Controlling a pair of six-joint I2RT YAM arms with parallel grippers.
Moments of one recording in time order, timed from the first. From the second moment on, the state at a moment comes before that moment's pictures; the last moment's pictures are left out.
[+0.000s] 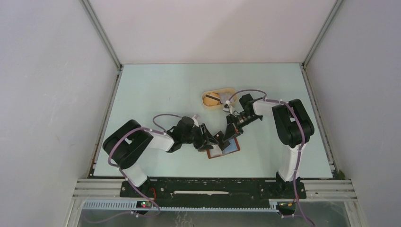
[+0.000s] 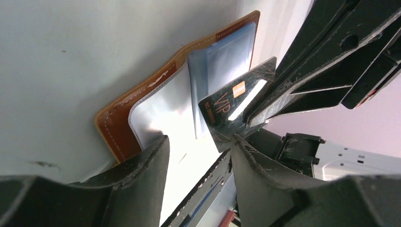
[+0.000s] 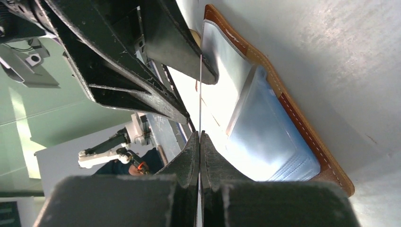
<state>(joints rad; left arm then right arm) -0.72 1.66 0.55 0.45 0.44 -1.18 0.35 1.96 1.12 -0.67 -1.07 -0.05</state>
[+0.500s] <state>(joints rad) -0.68 1.77 0.48 0.79 0.49 -1.33 0.34 2.00 1.12 -0.67 -1.19 -0.04</state>
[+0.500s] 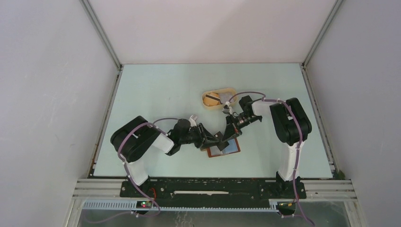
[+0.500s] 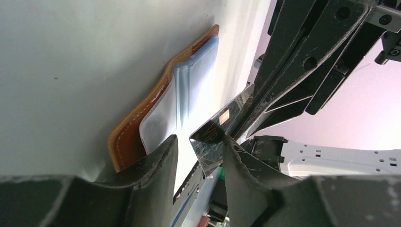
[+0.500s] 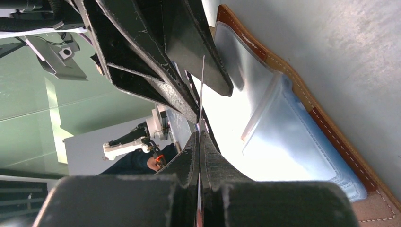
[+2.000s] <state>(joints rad) -0.66 1.82 0.39 0.94 0.50 -1.36 0.30 1.92 1.15 -0.79 -1.05 -0.25</state>
